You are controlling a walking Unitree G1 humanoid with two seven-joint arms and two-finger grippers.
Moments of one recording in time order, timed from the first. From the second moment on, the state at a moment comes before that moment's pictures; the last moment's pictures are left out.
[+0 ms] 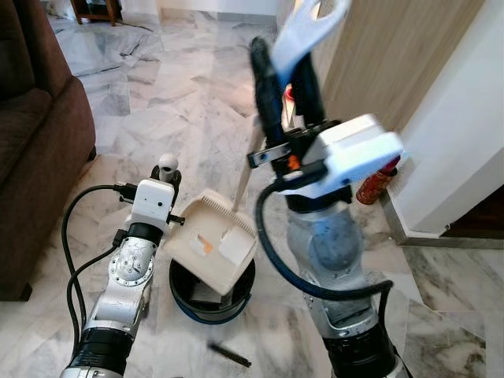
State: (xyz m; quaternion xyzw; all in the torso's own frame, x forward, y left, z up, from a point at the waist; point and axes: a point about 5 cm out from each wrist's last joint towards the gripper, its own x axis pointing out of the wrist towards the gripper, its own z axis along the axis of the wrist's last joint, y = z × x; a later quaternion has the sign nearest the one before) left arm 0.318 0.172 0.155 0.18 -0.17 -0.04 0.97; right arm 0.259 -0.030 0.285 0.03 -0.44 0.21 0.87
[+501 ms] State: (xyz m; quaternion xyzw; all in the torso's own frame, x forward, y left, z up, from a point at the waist) left arm 0.317 0.169 0.153 0.18 -0.17 -0.05 0.97; right arm 0.252 -0.032 0.291 0.04 -0.48 0.20 0.85
